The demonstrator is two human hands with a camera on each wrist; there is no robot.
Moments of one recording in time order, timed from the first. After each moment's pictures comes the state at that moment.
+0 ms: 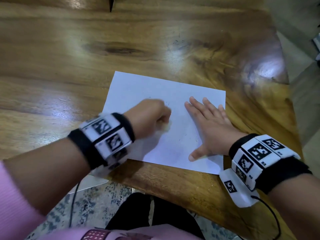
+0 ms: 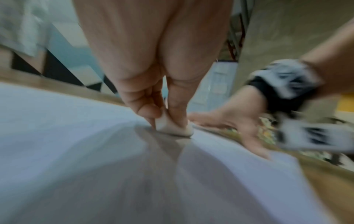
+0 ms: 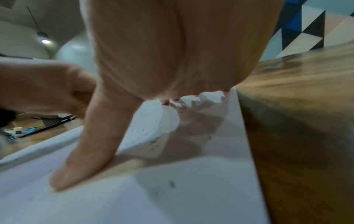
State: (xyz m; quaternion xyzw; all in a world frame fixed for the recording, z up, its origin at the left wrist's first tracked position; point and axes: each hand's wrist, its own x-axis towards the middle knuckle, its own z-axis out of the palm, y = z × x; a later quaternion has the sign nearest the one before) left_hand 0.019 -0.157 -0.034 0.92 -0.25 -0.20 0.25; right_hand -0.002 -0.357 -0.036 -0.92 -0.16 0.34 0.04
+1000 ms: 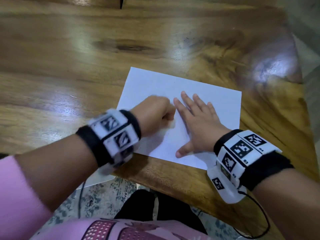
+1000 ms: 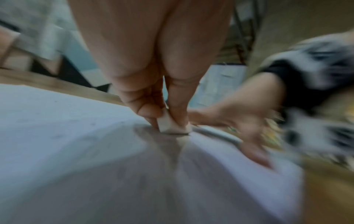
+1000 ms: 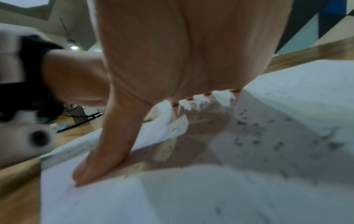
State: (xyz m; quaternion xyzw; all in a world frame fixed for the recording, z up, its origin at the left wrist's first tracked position) left_hand 0.018 -0.144 -0.038 0.92 -0.23 -0.18 0.26; right_hand 0.000 -0.307 -0.041 -0.92 -0.19 0.33 0.02
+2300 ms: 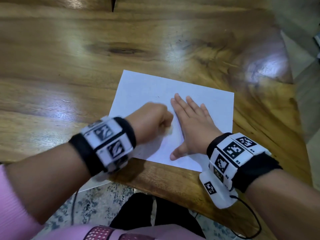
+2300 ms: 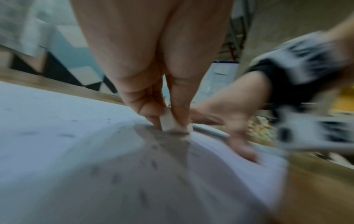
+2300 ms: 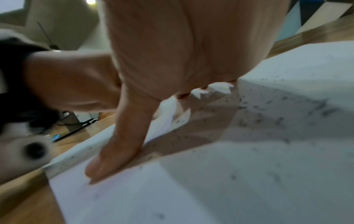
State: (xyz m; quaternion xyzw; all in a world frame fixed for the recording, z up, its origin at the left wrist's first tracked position) left_hand 0.015 -0.151 -0.037 0.91 -0.24 -0.20 0.26; right_hand 0.000 -0.309 -0.045 -0.93 -0.18 0.30 0.06
